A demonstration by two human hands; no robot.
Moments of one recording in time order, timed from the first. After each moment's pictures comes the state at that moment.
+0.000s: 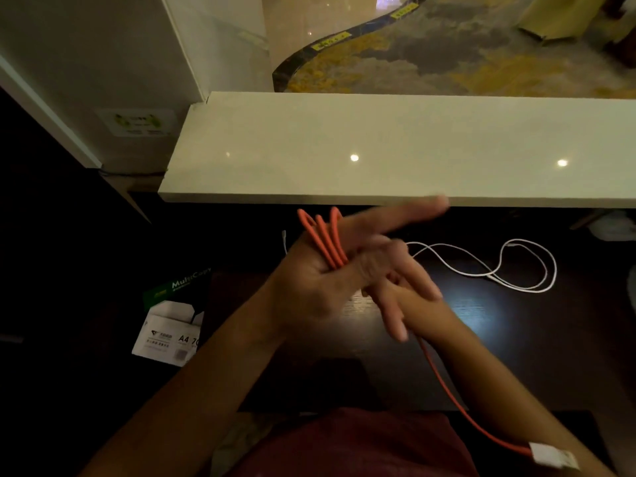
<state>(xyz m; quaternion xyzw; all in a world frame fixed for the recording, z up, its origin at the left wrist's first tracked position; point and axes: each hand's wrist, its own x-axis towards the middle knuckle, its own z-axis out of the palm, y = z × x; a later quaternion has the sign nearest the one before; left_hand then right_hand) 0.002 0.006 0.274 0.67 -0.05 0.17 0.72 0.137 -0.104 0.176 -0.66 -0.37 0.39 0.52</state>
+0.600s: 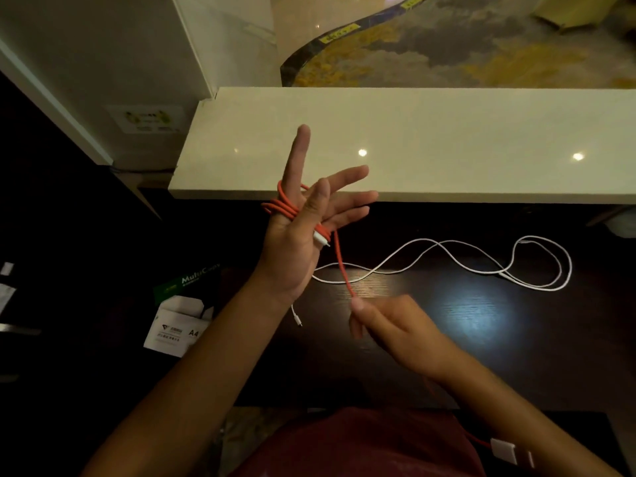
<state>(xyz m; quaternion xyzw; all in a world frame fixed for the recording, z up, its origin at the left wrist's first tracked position) 0.019 0.044 0.241 0.57 0.11 0.32 0.75 0.106 -0.119 0.170 -0.68 -0.49 0.37 0.40</state>
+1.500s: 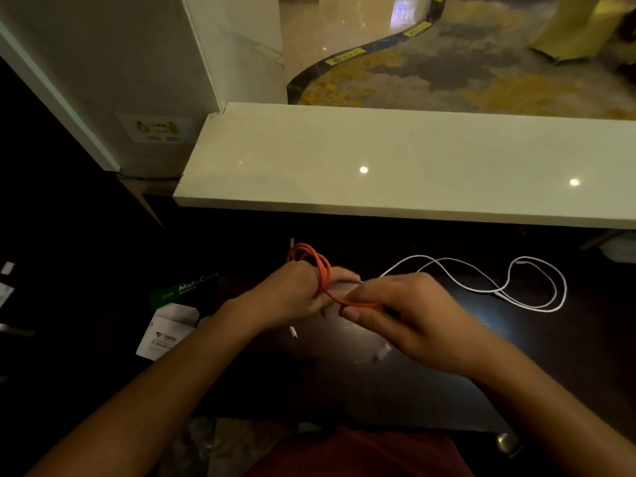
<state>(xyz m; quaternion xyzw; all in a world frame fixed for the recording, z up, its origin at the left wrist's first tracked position) -0.004 0.060 0.196 0.93 0.13 -0.07 0.33 0.128 -0.110 0.237 -0.62 -0.68 0.20 0.33</state>
